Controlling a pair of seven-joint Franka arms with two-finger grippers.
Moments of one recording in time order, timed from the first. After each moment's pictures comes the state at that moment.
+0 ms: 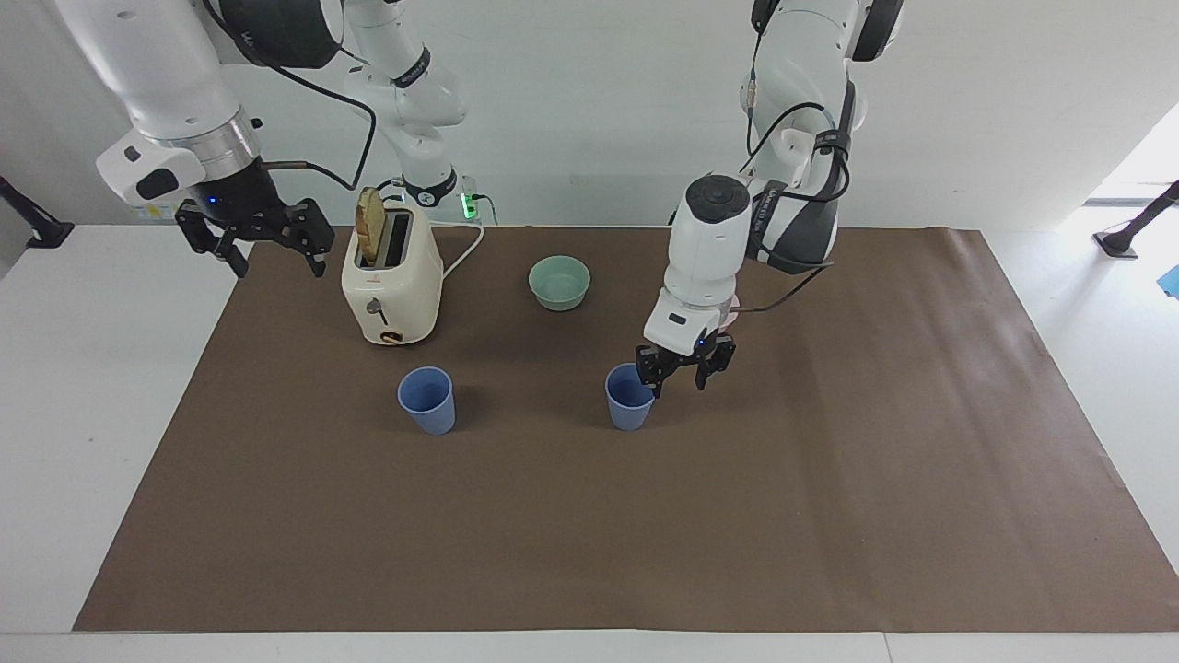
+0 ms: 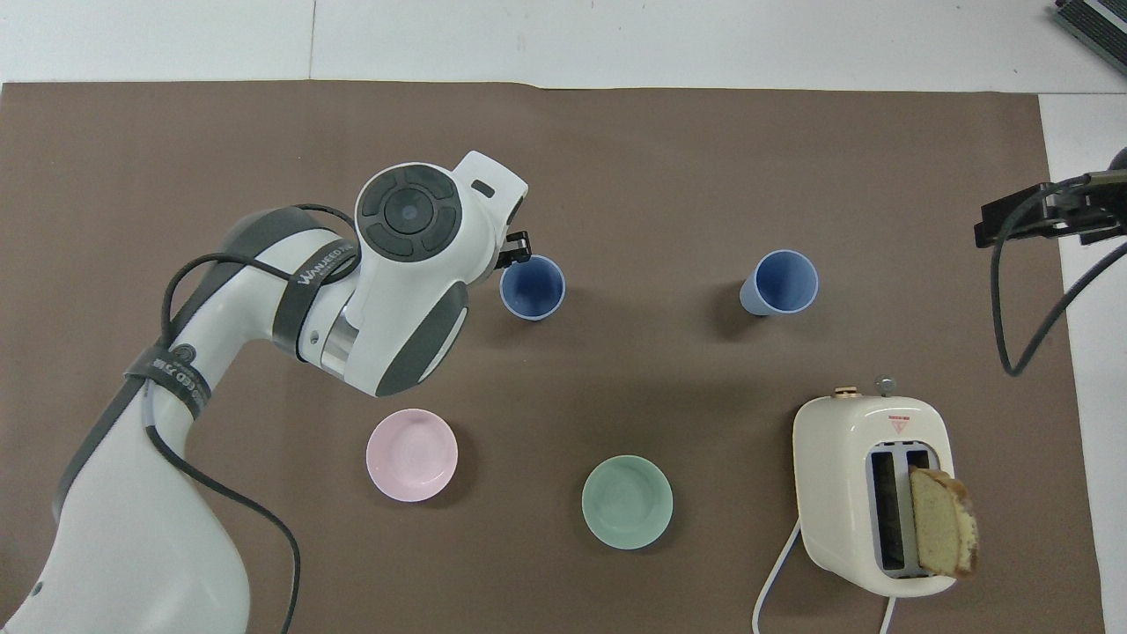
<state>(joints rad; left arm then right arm) -0.49 0.36 -0.04 -1.60 0.08 2.10 -0.73 -0.16 0.15 0.17 -1.34 -0.05 1.52 -0.01</state>
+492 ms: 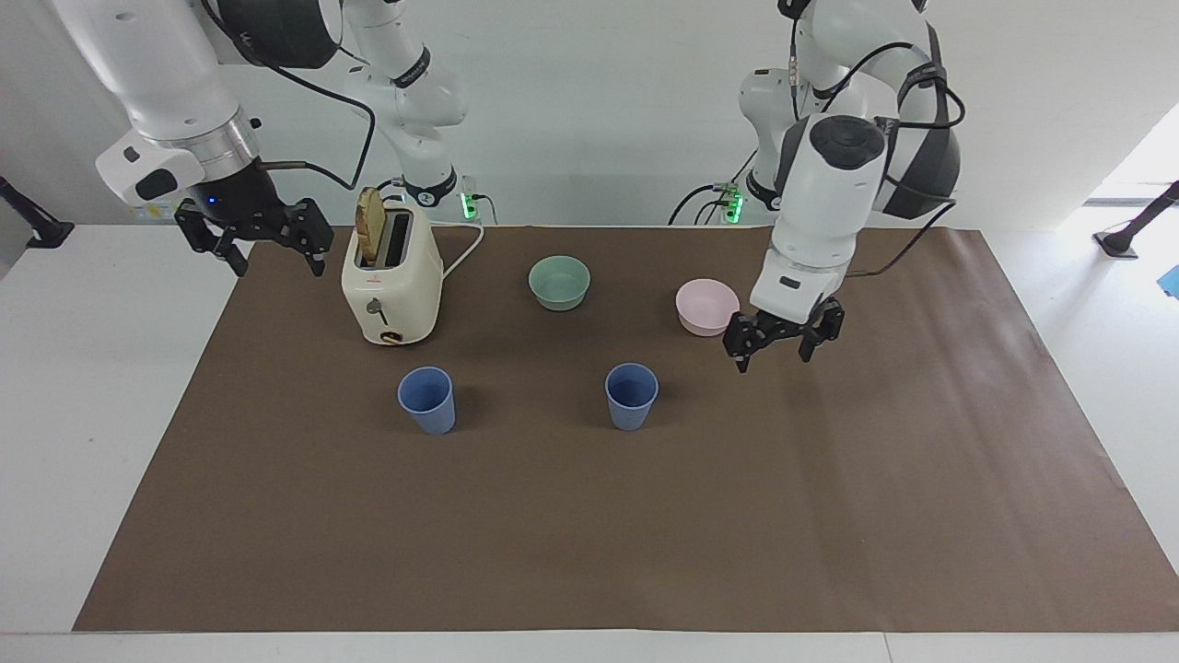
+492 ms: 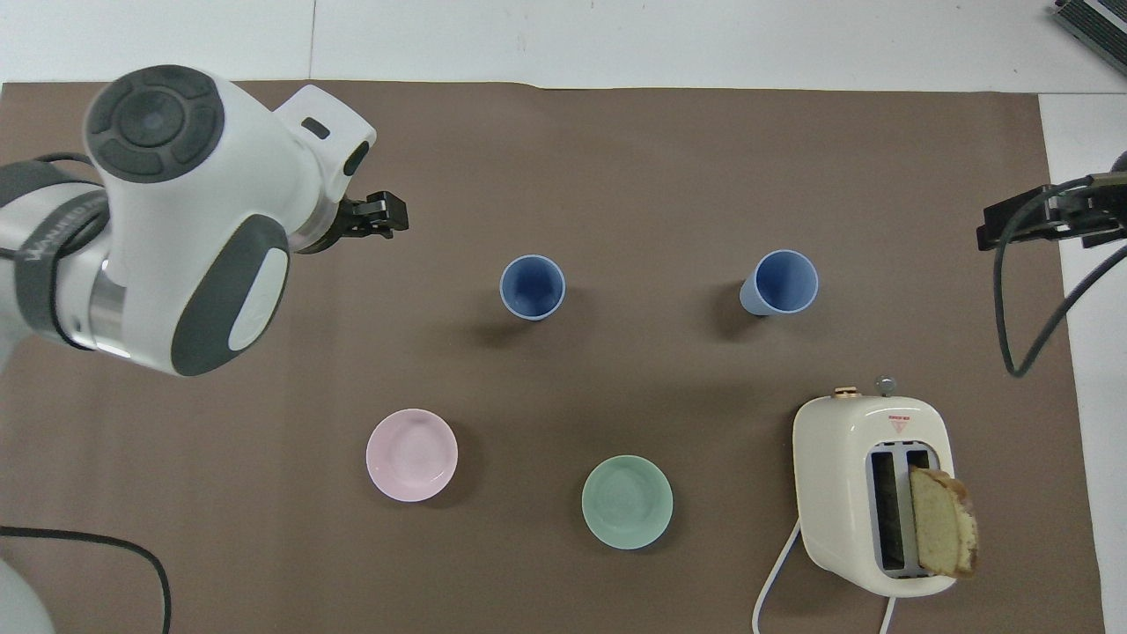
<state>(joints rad) -0.31 0.21 -0.04 -1.59 0.08 1.90 -0.44 -0.17 0.15 0.17 -1.34 -0.05 1.51 -0.01</state>
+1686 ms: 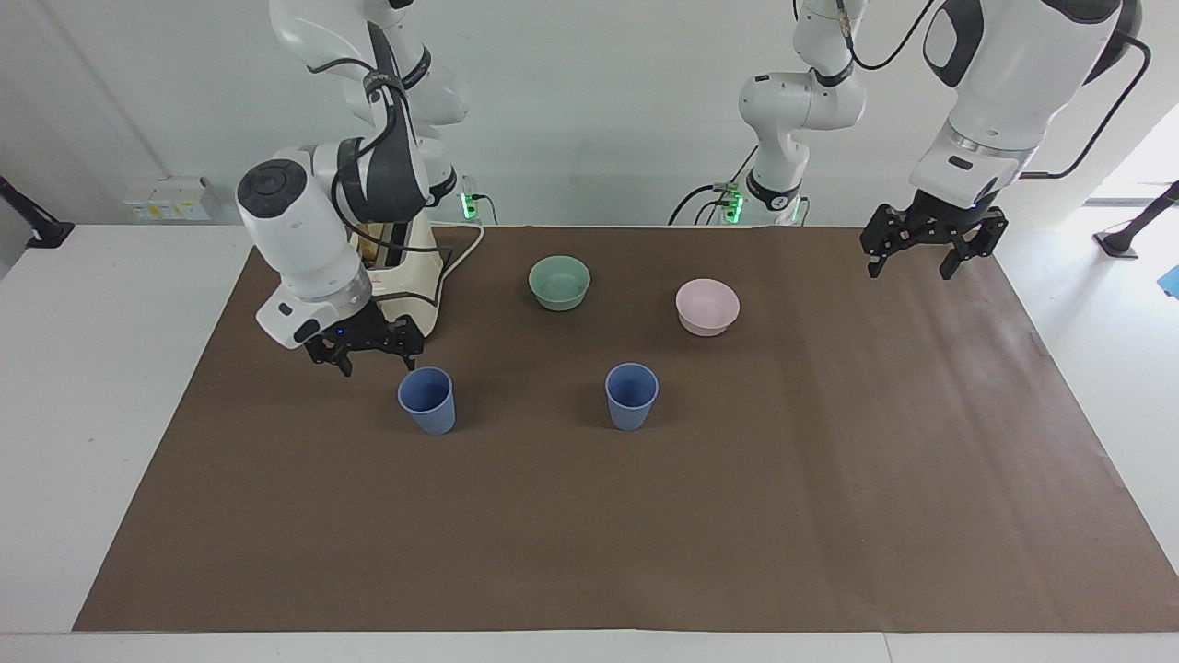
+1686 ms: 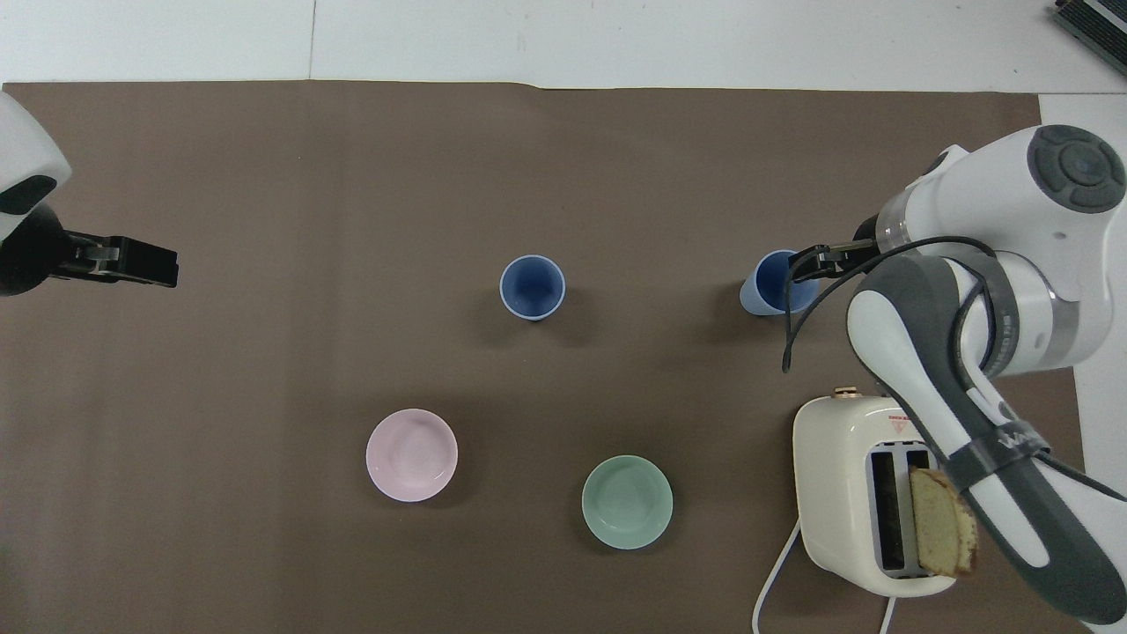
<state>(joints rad) -0.09 -0.01 -0.03 -1.61 0.02 1.66 0.02 -0.08 0.23 0.18 -1.82 0.00 2.07 0.02</state>
